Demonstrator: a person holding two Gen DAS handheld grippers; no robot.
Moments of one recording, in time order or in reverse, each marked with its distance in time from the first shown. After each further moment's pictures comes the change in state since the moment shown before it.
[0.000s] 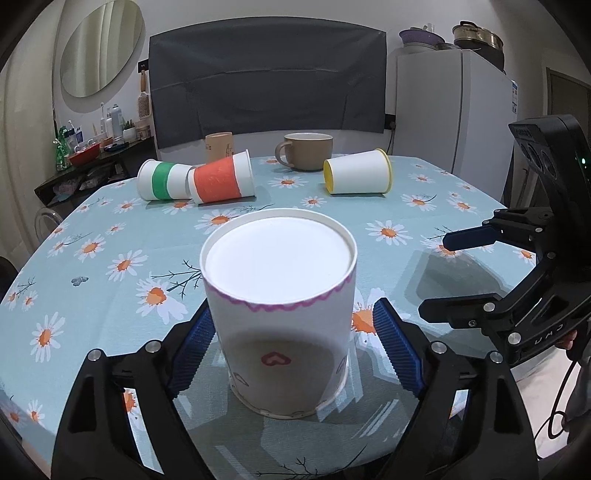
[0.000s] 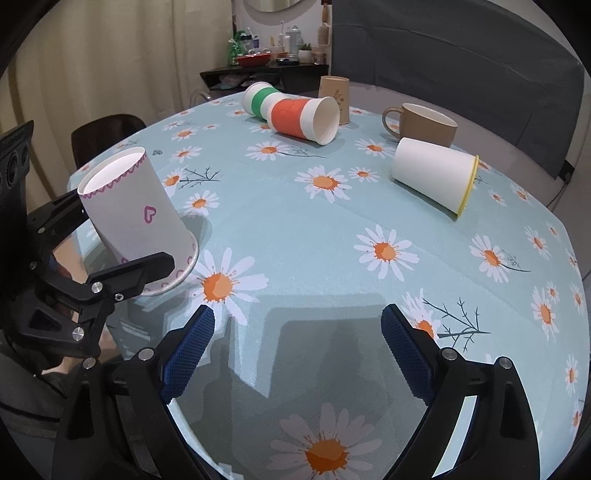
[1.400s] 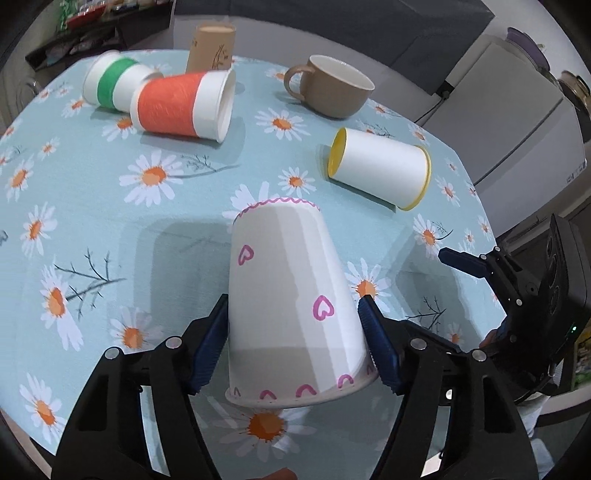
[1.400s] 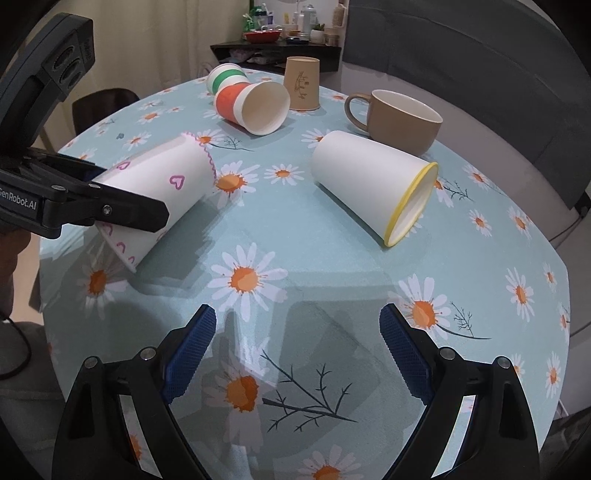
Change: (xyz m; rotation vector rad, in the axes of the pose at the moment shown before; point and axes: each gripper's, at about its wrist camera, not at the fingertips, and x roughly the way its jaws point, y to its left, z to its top) left arm 0.097 -0.009 0.093 -0.373 0.435 -0.080; right arm 0.030 -0.108 0.039 -0.140 0.104 0.046
